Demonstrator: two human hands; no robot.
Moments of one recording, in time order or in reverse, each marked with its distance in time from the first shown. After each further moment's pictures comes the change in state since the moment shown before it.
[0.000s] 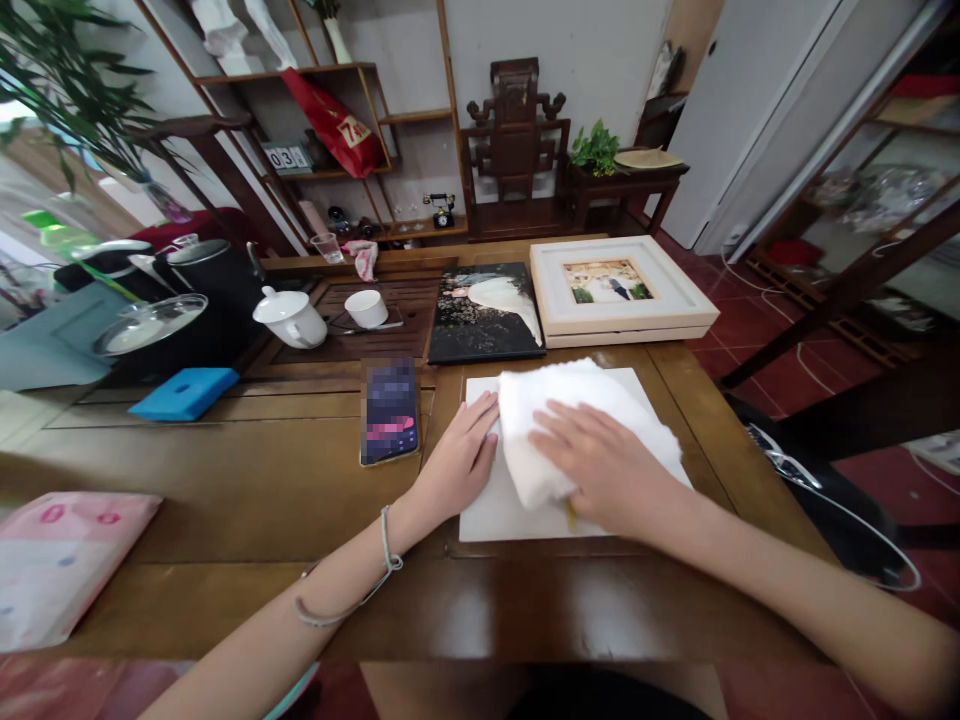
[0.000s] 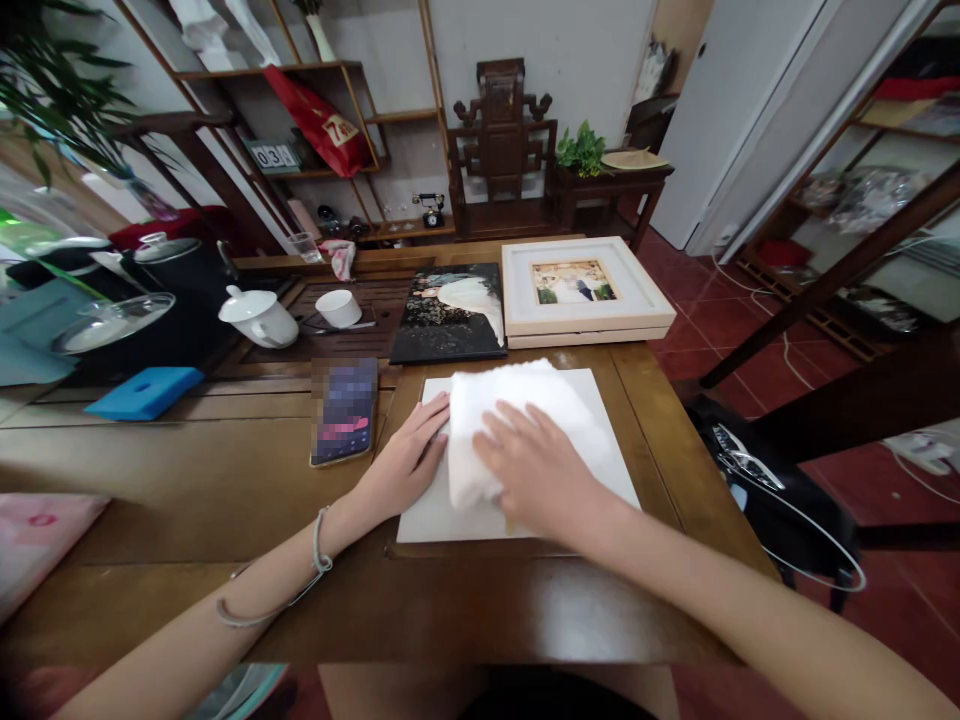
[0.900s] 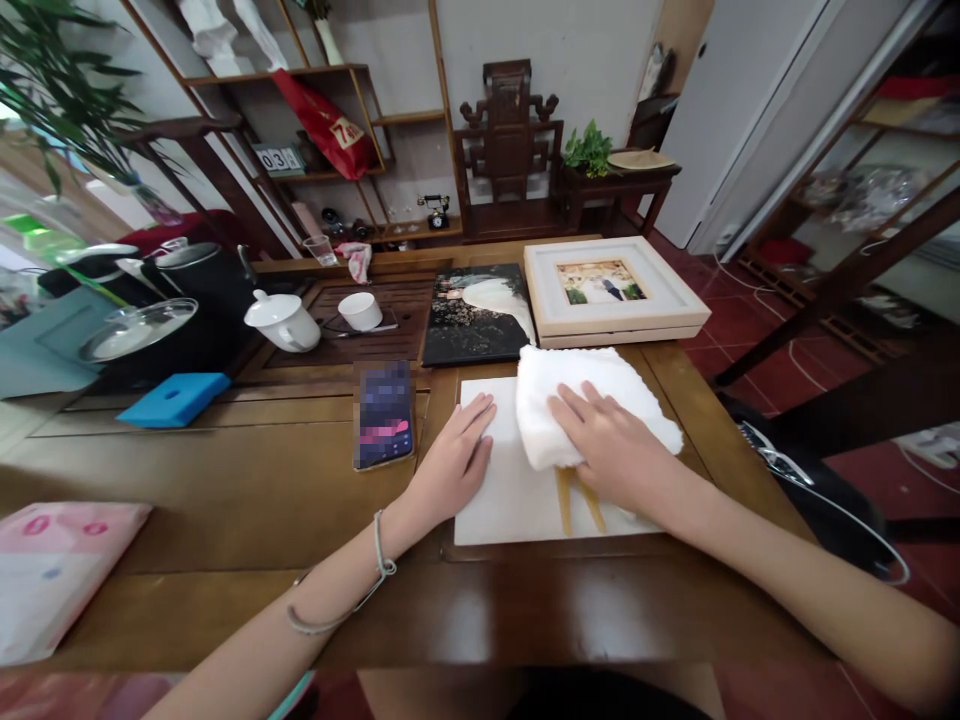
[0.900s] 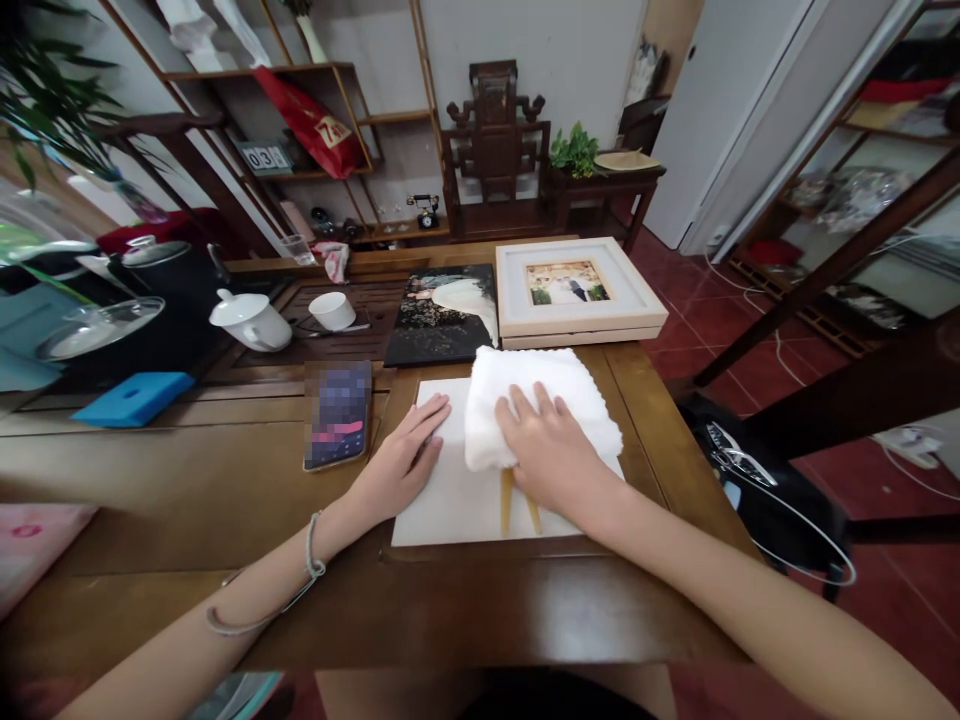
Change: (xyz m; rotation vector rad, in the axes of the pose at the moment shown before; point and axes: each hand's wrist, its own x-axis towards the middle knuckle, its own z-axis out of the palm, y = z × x) left_hand 0.001 0.002 -0.003 -0.004 0.002 -0.008; right_hand 0.006 0.015 0.001 -0.171 -0.057 0.211
